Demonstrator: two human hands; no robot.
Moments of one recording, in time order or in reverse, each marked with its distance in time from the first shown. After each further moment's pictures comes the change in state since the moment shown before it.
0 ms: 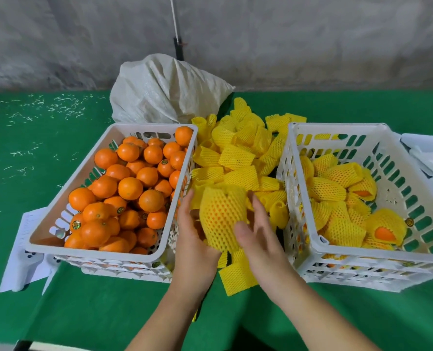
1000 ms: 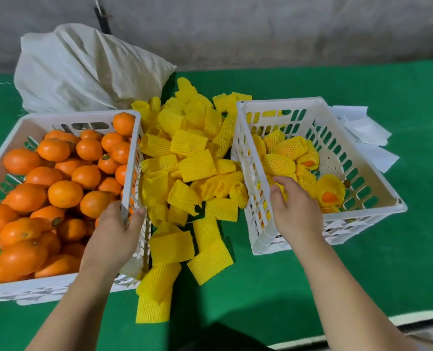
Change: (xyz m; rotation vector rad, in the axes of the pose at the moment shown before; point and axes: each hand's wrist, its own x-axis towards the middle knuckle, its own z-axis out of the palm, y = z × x) left_hand 0.073 -0.066 -0.076 0.671 -0.198 -0.208; right_hand 0.015 0.016 -0.122 -1.125 0.675 0.003
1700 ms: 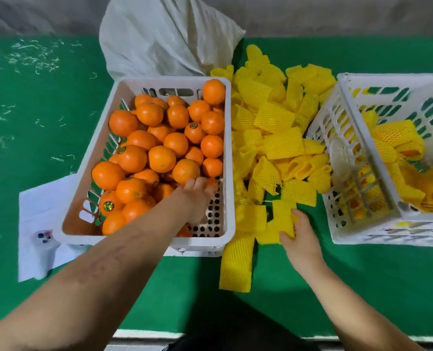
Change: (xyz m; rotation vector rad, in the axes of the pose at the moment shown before) left_hand 0.064 -0.045 -0.048 0.843 -0.827 0.236; right_hand -0.115 -0.054 0.164 0.313 -0.488 0.389
